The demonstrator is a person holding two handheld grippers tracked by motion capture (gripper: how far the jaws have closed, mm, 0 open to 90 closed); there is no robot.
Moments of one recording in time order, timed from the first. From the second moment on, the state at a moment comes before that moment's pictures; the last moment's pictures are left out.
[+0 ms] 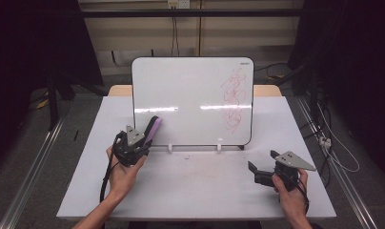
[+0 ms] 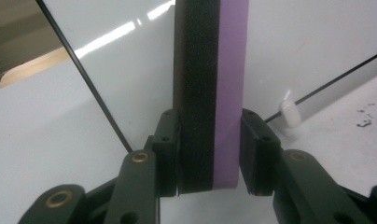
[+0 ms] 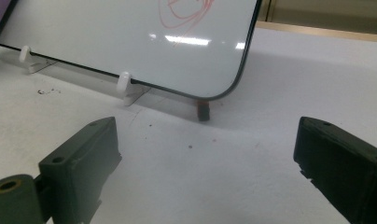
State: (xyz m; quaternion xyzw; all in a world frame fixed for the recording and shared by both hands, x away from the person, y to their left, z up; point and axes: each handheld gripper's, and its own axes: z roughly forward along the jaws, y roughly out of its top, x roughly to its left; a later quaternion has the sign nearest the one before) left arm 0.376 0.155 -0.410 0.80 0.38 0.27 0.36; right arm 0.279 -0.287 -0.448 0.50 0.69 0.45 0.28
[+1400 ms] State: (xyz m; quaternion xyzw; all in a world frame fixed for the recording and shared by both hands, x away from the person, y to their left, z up) left arm 0.351 0.145 -0.399 0.77 0.33 0.17 0.52; right arm 0.278 -0.276 -0.433 0.49 0.69 0.46 0.28
